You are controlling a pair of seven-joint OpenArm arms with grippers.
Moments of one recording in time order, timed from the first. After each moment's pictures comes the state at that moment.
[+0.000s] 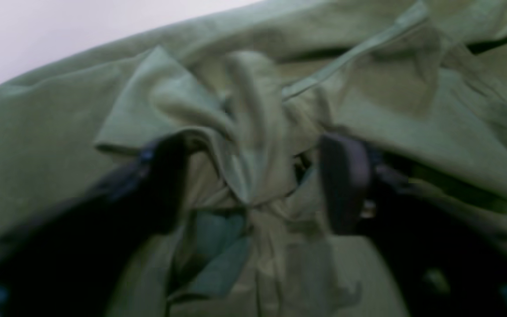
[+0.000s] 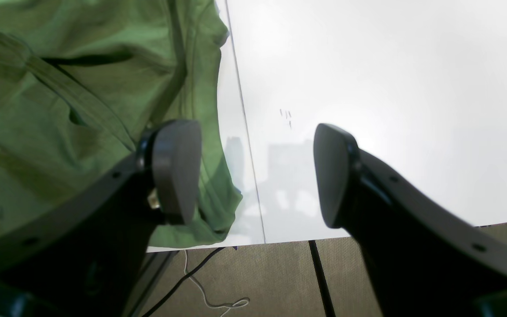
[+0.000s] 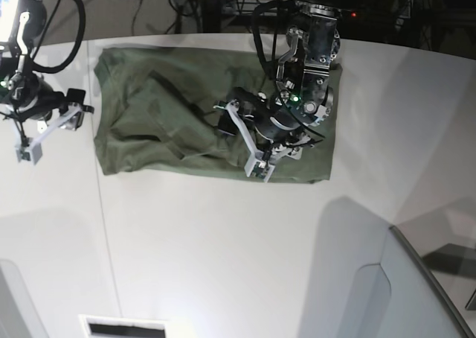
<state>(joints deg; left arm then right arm) 6.1 4.2 5.8 86.8 3.6 -16.9 43.2 -14.8 10.1 17.2 105.2 18.0 4.3 -67.0</state>
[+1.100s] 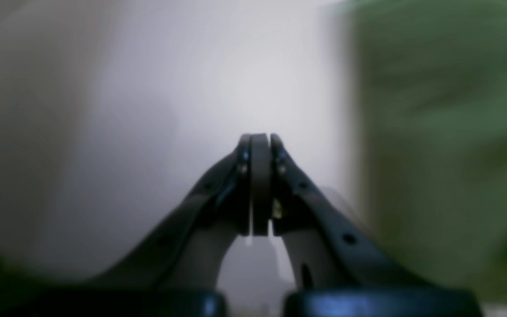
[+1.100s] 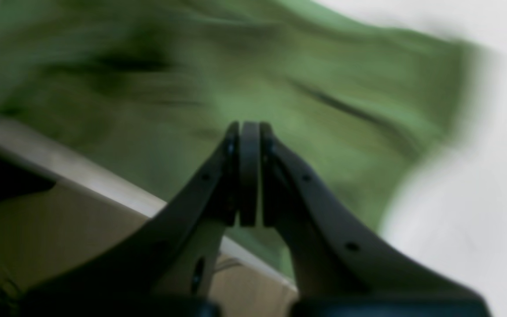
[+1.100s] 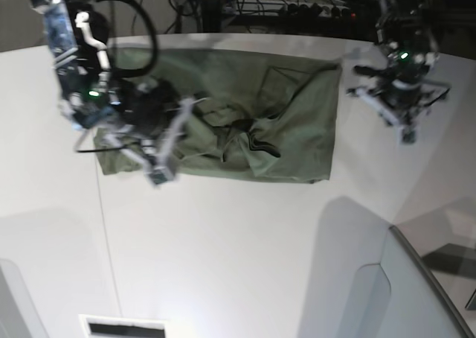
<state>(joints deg) 22.2 -7.5 -21.3 102.2 4.6 -10.6 36.6 -6.5 7.1 -17.6 108.4 17.9 4.0 -67.2</state>
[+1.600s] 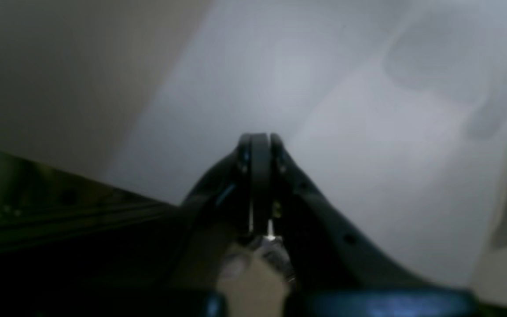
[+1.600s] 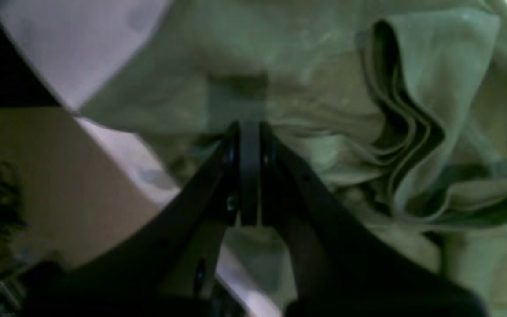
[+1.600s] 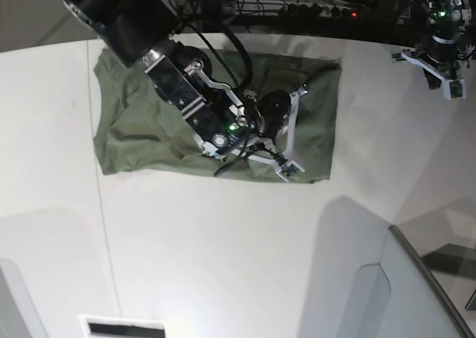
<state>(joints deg) 29.3 -7.1 -40.2 98.2 -3.8 -16.7 25.3 11.2 -5.4 -41.3 73.9 17.8 4.5 -57.6</state>
